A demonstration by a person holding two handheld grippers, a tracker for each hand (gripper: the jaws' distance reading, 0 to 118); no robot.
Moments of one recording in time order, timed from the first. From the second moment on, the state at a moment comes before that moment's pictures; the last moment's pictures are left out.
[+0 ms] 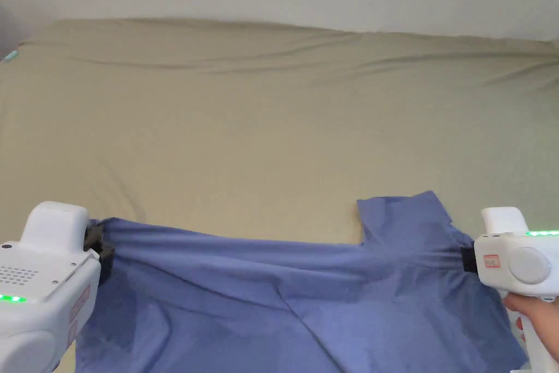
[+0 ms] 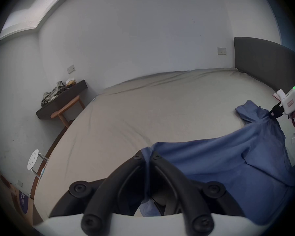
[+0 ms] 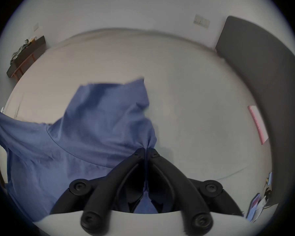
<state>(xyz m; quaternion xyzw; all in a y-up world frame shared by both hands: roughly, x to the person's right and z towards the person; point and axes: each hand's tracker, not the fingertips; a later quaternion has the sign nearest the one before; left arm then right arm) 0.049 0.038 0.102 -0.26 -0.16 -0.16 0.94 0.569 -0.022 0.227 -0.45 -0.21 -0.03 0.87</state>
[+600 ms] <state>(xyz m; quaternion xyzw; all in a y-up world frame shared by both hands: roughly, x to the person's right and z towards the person) -0.023 0.226 0.203 -0.04 -0.12 -0.08 0.99 0.462 0.260 0.426 -0.11 -0.28 0.10 0.95</state>
